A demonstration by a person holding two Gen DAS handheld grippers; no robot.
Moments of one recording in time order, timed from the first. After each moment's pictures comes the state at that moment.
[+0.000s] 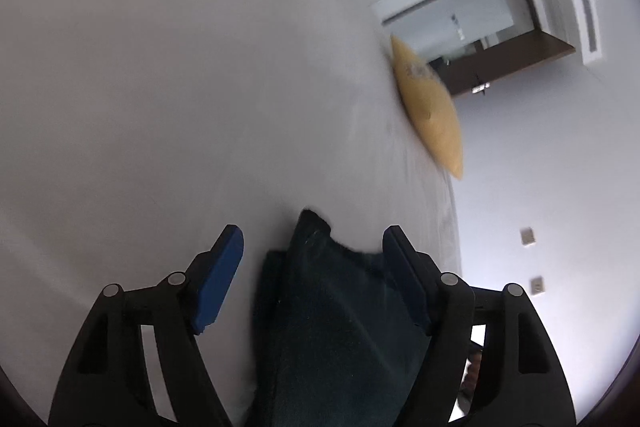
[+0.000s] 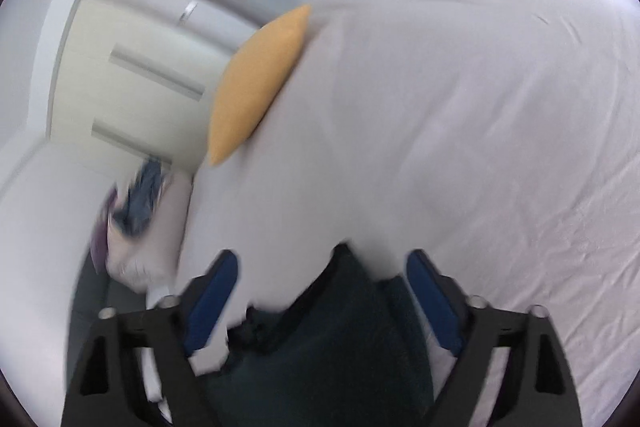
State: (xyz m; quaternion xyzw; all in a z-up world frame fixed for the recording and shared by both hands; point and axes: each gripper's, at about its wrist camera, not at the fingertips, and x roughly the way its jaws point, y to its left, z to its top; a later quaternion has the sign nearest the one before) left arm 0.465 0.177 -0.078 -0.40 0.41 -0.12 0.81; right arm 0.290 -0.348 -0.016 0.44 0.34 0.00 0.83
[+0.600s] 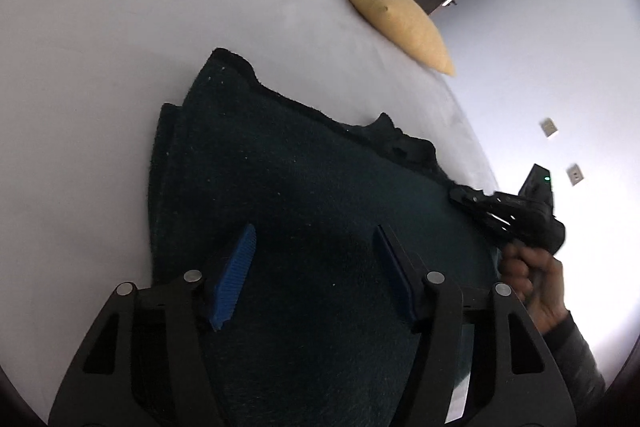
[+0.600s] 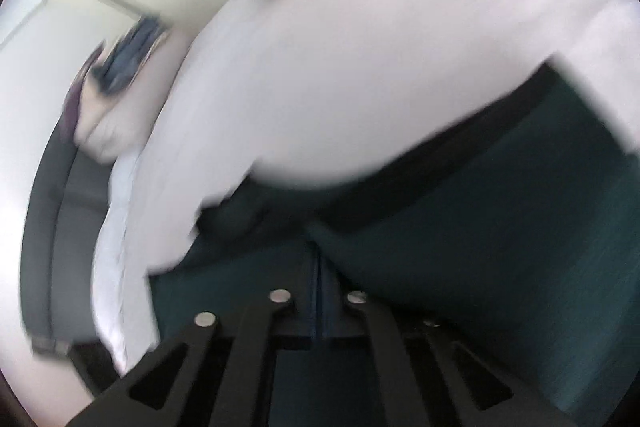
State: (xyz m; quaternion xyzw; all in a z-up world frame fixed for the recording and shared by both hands) left arm 0.432 0.053 -0.121 -0.26 0.44 -0.19 0.84; right arm 0.359 -0.235 -0.068 0.34 0.48 0.05 0.81
